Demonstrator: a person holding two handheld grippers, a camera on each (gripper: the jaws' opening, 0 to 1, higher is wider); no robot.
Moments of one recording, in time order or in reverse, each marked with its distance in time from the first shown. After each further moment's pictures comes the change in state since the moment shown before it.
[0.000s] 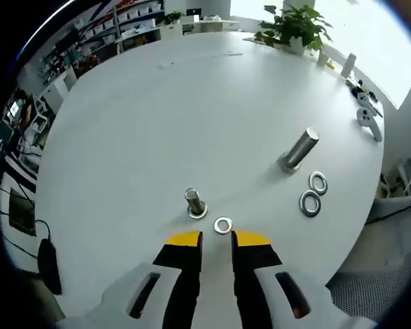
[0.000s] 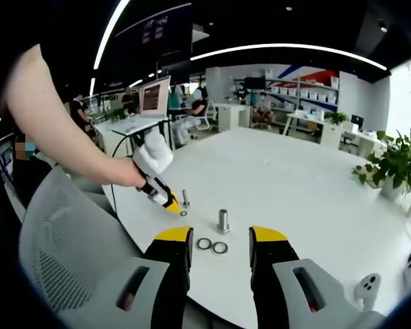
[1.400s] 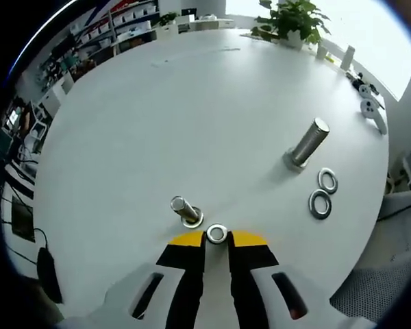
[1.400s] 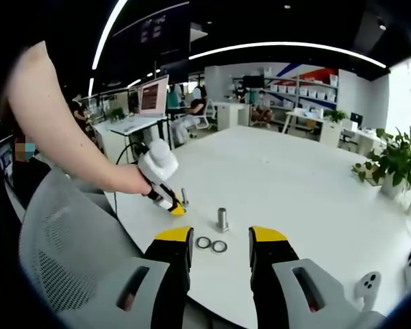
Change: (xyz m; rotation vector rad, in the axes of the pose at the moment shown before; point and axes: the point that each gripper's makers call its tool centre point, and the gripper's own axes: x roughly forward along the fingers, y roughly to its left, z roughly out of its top) left arm 0.016 -0.002 0.004 0.049 0.000 0.019; right arm 0.000 -0.002 -0.002 0.010 0.007 -0.004
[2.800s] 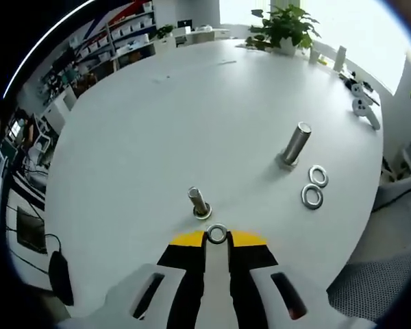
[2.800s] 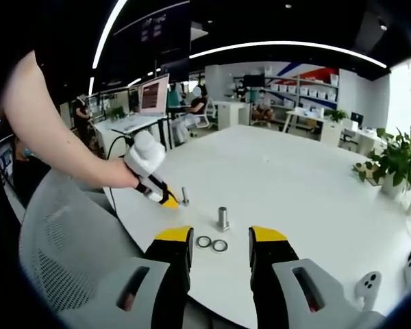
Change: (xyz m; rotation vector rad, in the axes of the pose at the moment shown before) left arm -0.036 0.005 0.004 0.077 -0.094 0.025; right arm 0.001 0.001 -0.001 -0.002 0.007 0.003
